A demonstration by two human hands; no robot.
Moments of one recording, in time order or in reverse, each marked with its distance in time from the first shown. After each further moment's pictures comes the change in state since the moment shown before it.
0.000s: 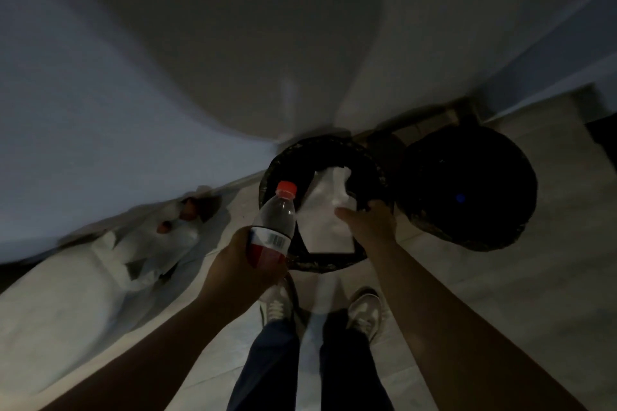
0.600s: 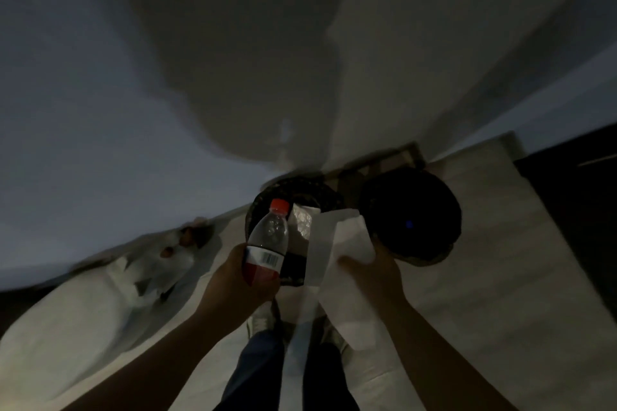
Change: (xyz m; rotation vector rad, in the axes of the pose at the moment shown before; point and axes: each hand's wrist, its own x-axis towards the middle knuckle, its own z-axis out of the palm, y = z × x) left_hand -0.096 0.085 -0.023 -0.062 -0.009 0.072; right_hand -0.128 -0.003 -0.116 0.135 0.003 -0.129
